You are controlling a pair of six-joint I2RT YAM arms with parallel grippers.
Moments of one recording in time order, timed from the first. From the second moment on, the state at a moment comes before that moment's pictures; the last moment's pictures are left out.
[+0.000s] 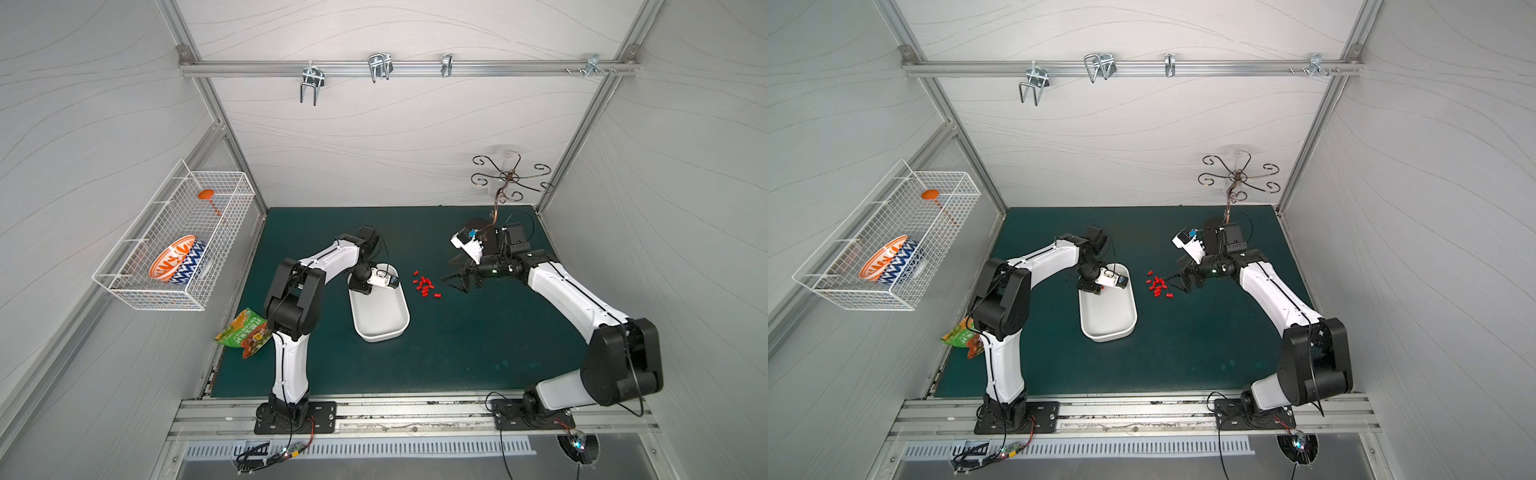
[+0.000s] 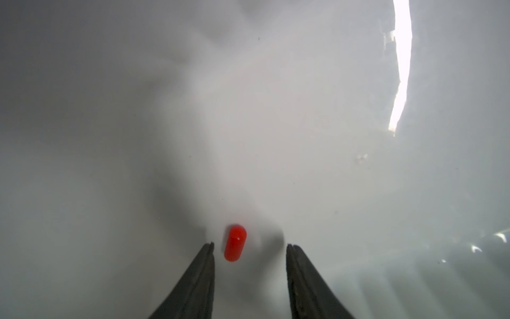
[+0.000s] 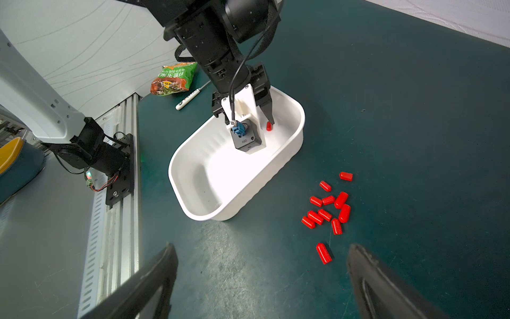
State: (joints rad) left arm -0.38 2.03 1.47 -0.89 0.08 1.45; right arm 0.29 1.45 1.10 -0.54 -0.88 -0.44
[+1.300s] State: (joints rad) left arm -0.61 2.08 1.77 -0.93 0.44 0.96; right arm 0.08 1.39 1.08 -0.52 -0.90 -0.42
